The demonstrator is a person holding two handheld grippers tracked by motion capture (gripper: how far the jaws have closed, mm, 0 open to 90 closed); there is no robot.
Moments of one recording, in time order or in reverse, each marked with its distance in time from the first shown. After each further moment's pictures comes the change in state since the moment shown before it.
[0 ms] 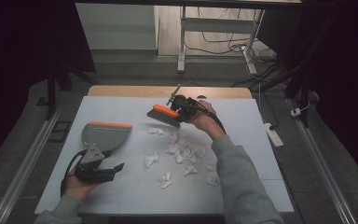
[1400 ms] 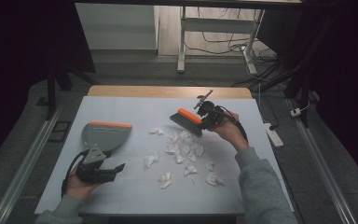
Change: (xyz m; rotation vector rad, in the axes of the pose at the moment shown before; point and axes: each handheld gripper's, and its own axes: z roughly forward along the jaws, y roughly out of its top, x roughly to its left) left arm -0.003 0.000 0.003 0.016 0.012 0.011; right arm -0.008 -0.087 -0.027 0.009 0.055 0.215
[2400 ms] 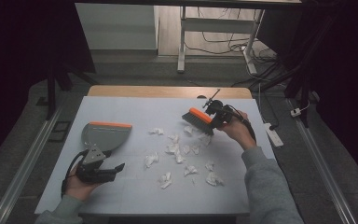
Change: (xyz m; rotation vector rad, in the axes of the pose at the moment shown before) left arm 0.000 0.001 -0.001 -0.005 0.005 0.000; right arm -0.015 -0.019 -0.010 0.092 -0.067 0.063
